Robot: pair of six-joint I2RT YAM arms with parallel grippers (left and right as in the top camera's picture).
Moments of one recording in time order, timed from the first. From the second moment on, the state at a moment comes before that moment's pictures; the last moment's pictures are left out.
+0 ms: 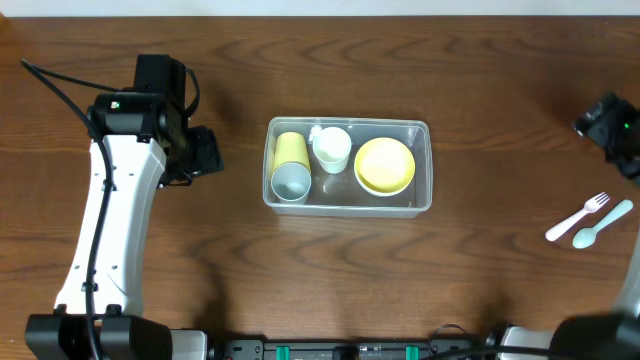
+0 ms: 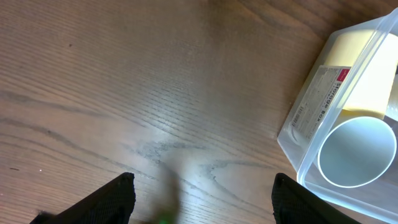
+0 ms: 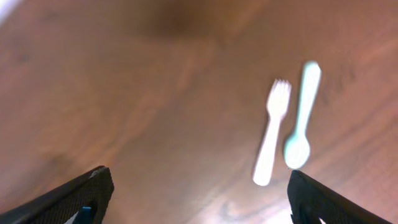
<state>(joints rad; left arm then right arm) -0.03 1.55 1.49 -1.34 -0.05 -0.33 -0.44 1.54 1.52 -1.10 0.05 0.42</state>
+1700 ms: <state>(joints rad) -0.03 1.55 1.49 -1.34 -0.05 -0.33 -0.61 2.03 1.34 -0.86 0.01 0.32</state>
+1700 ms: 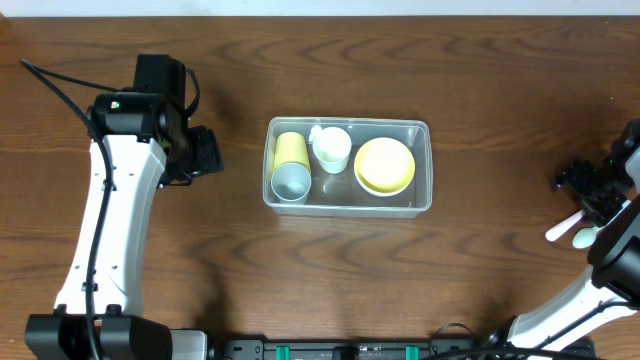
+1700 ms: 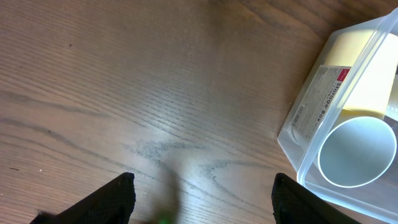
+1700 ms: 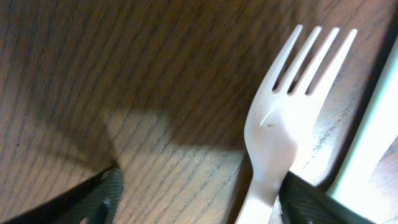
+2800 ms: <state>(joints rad) -0.03 1.55 1.49 -1.34 -0.05 -0.33 -0.61 2.03 1.34 -0.87 0.02 0.32</state>
